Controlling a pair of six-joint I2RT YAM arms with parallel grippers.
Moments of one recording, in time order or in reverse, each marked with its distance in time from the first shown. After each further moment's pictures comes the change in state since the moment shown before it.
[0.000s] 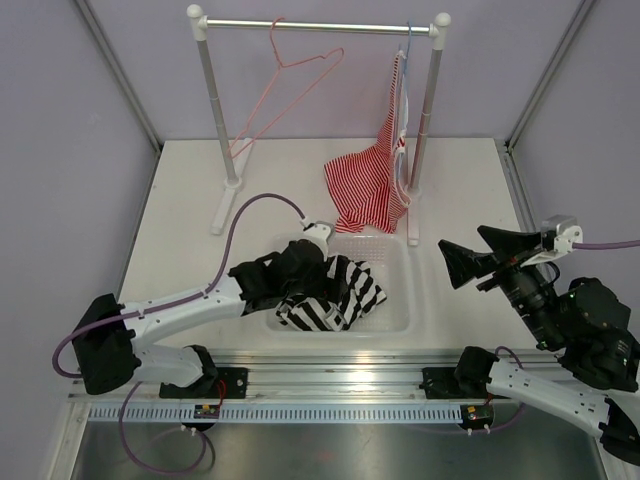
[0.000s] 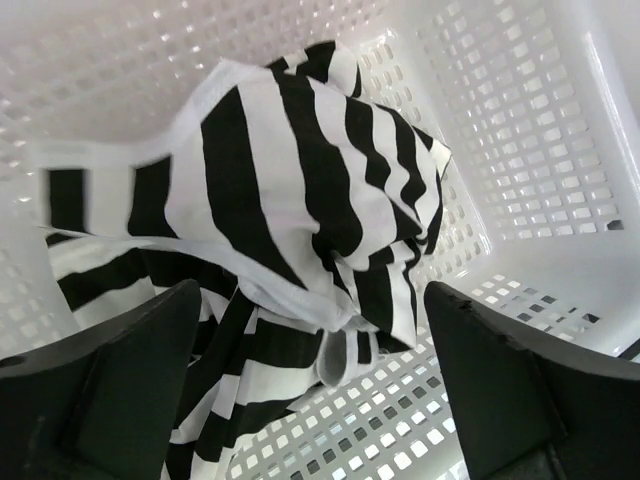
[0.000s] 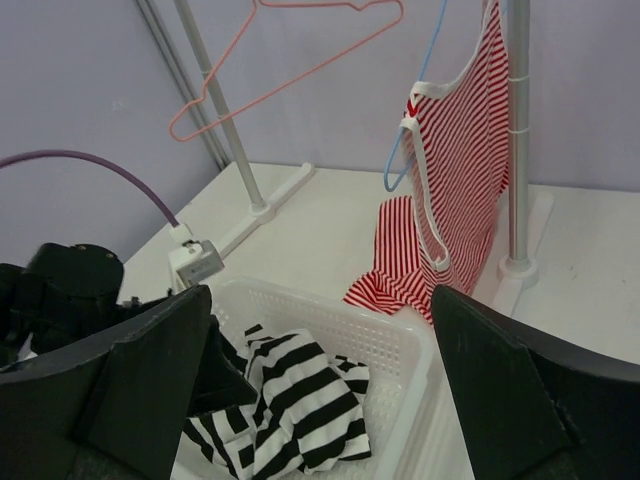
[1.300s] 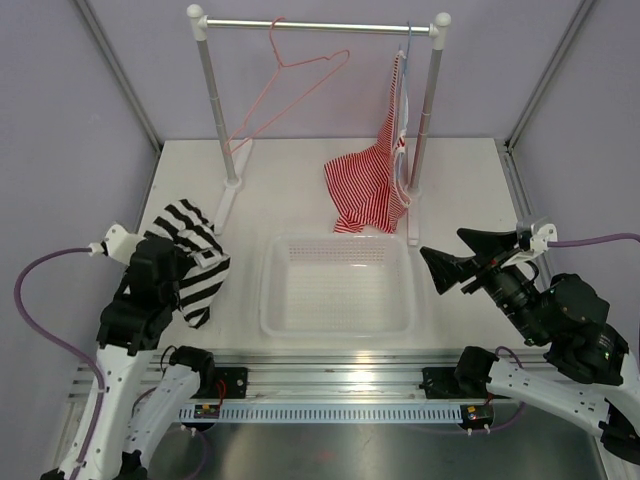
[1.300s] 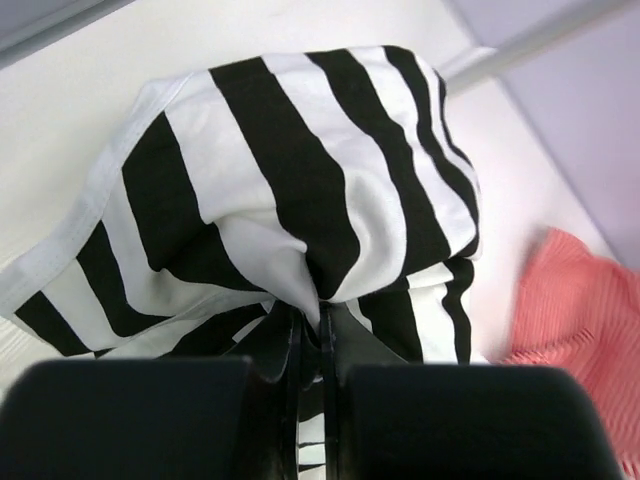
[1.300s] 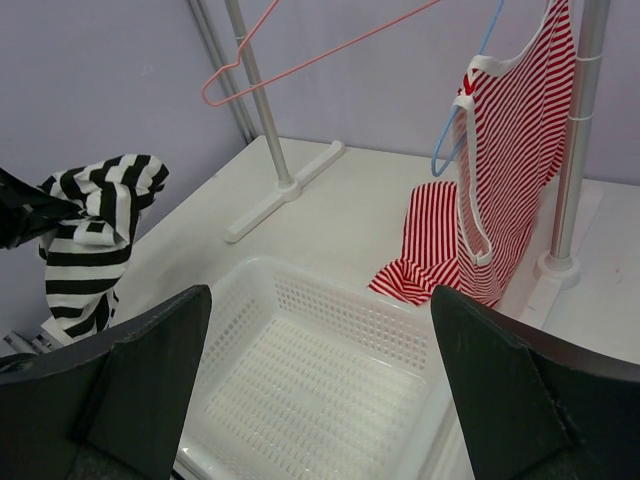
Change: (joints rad) left arm 0.788 -0.674 0.029 -0.553 -0.397 -0.373; right arm 0.000 0.032 -0.054 0.039 -0.092 0.013
